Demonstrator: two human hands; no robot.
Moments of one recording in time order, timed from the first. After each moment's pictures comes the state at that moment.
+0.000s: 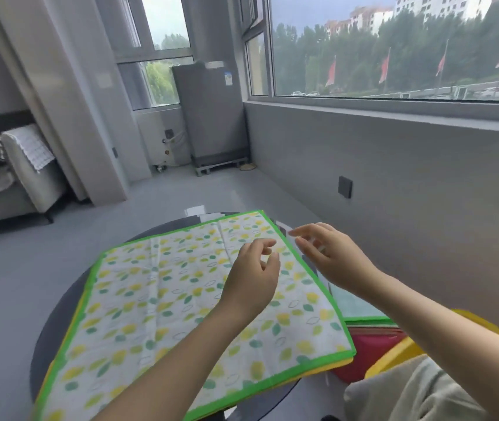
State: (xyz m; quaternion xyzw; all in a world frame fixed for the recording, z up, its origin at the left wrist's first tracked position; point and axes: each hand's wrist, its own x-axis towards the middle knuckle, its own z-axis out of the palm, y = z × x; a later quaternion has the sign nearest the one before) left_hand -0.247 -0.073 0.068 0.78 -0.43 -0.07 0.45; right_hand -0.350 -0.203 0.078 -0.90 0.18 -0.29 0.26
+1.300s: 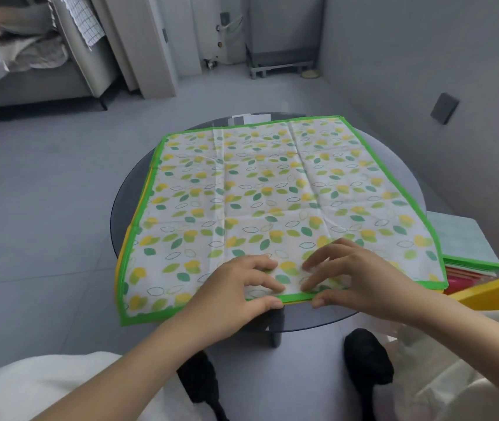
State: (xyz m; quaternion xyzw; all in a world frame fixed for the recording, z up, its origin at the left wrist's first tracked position) left_hand -0.224 0.108 -0.014 0.82 -0.42 -0.19 0.32; right_hand -0.331 -0.100 -0.016 -0.95 -0.02 -0.02 0.30
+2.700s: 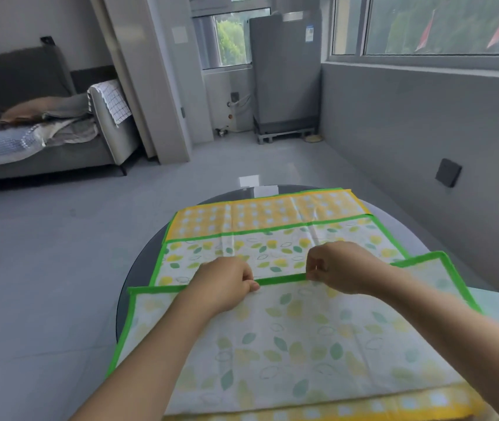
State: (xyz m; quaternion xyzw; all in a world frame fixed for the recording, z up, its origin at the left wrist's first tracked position) left_hand -0.109 0.046 0.051 0.93 -0.35 -0.12 0.07; right_hand -0.205 -0.143 0.042 -0.99 0.10 0.00 0.13
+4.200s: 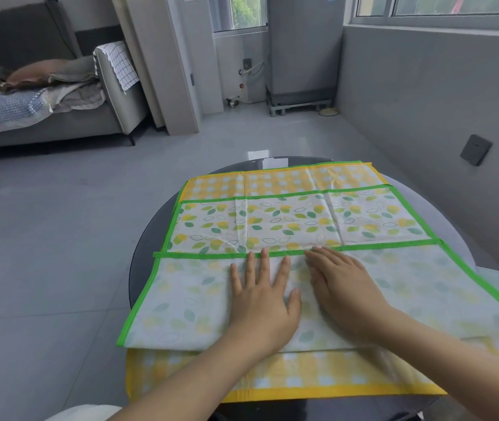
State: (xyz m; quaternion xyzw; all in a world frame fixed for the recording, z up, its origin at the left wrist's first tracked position) left_hand -0.161 0.043 -0.044 0.94 -0.35 -0.06 0.04; right_hand -0.225 -0.096 -0.035 -0.97 0.12 -0.10 0.16
